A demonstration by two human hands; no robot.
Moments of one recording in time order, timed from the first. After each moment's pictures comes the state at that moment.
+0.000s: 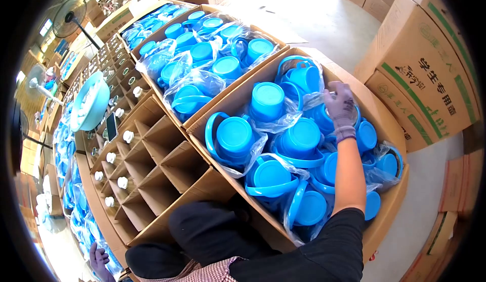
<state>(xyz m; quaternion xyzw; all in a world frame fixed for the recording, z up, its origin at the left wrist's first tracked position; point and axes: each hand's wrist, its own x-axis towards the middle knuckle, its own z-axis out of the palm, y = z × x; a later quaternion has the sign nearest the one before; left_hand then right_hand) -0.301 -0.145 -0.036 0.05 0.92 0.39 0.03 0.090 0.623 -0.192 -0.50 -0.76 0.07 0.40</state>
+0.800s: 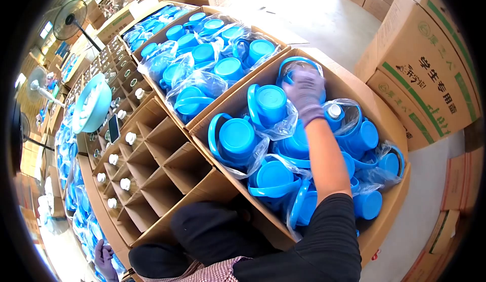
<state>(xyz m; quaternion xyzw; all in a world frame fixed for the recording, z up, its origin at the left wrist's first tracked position) -0.331 -0.167 -0.070 0.14 0.89 0.42 0.09 -0.036 0.582 -0.142 -0.49 -0.84 -0.08 0.21</state>
